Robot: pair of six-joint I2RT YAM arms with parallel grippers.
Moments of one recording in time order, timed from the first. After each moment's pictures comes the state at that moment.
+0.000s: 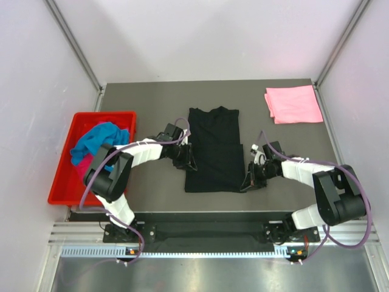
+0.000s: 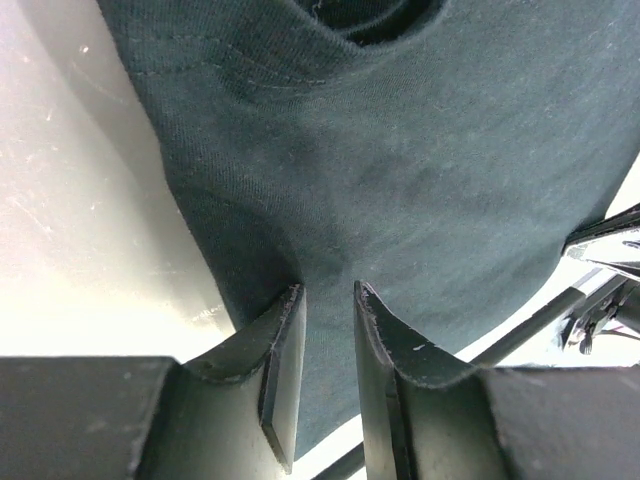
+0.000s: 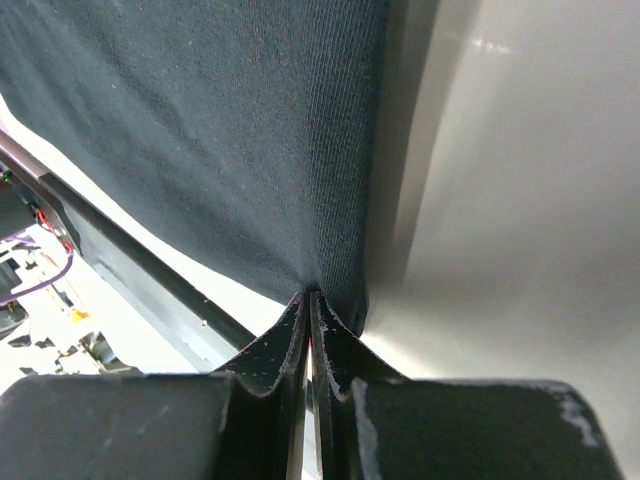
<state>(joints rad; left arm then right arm) -0.49 1.73 0.95 -0.28 0.42 -0.54 0.28 1.42 0.54 -0.35 -0.62 0.39</state>
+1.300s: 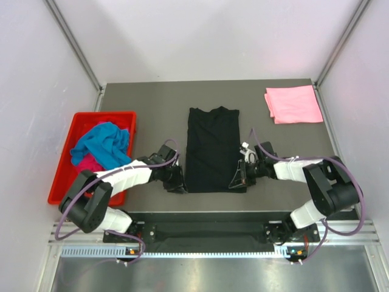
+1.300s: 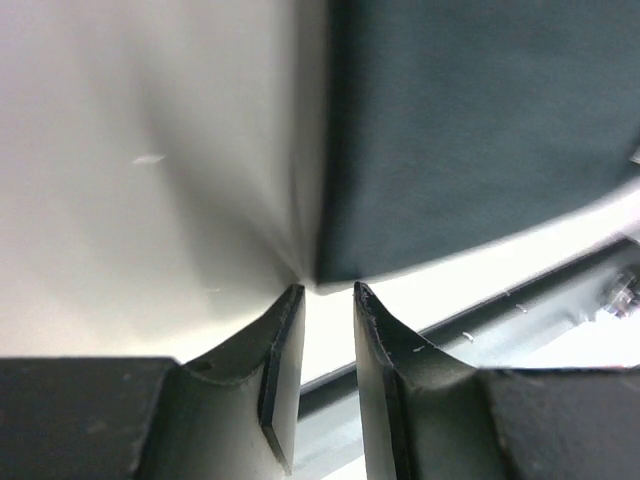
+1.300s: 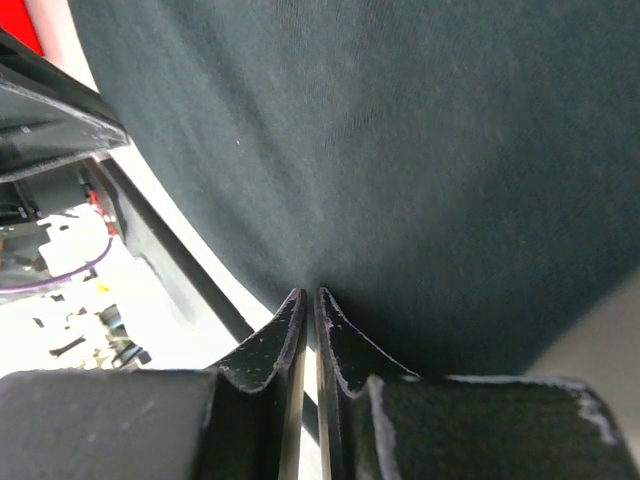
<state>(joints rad) -0.59 1.41 0.63 -0.36 0.33 -0.73 0.38 1.54 0.51 -0.02 -0.74 0.49</state>
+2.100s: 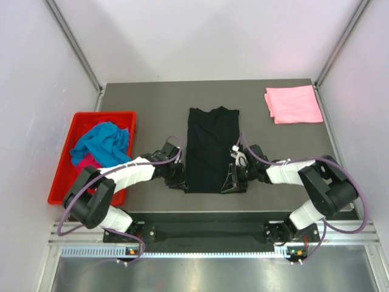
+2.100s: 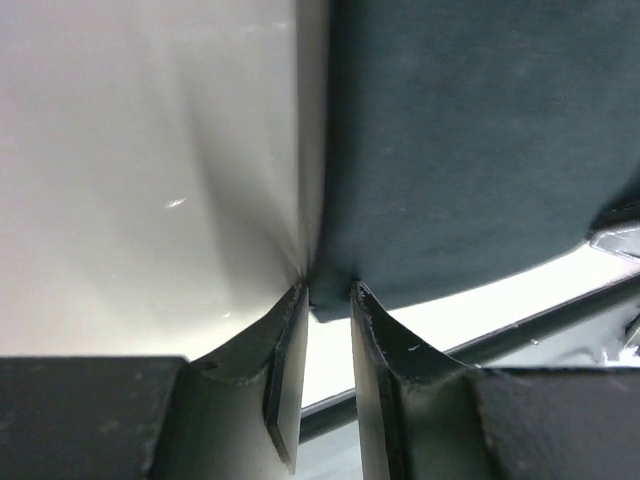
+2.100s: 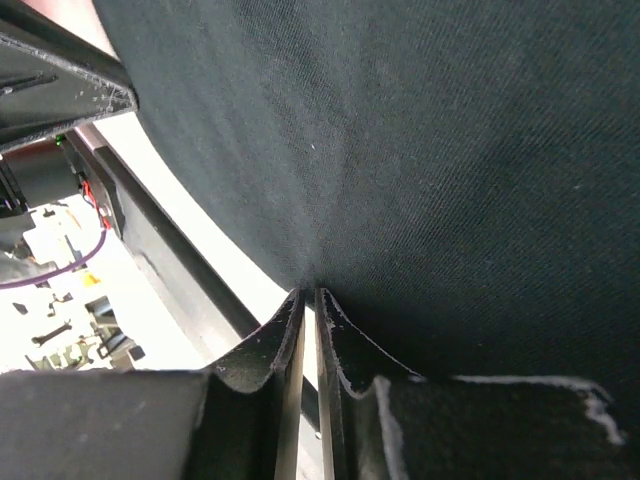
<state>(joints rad) -0.61 1.45 0.69 -0.38 0.25 -0.72 0.54 1.53 0.51 0.04 -0.66 0.61</state>
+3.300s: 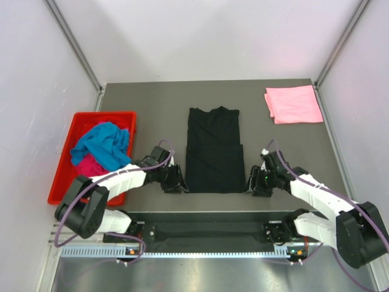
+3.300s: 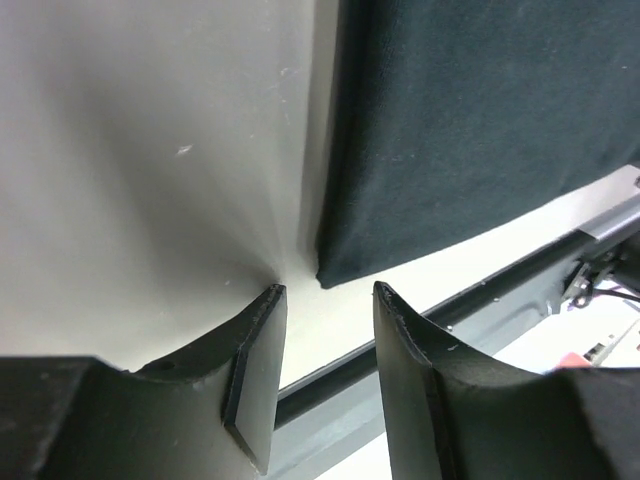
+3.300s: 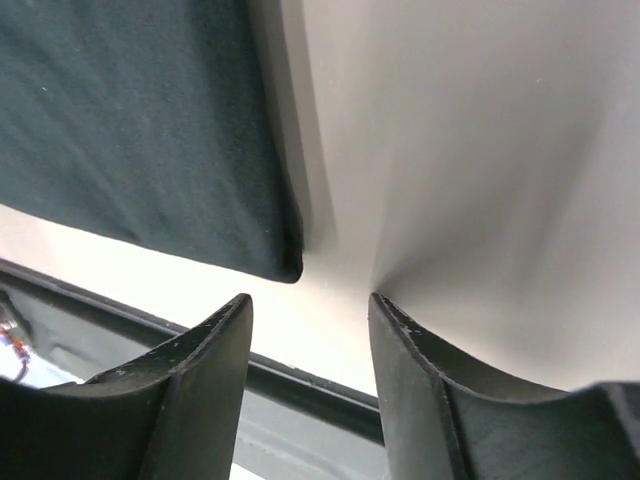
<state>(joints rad) -0.52 1.35 0.56 -0.30 0.39 -0.73 0.40 1.06 0.44 -0.49 -0.27 0.64</state>
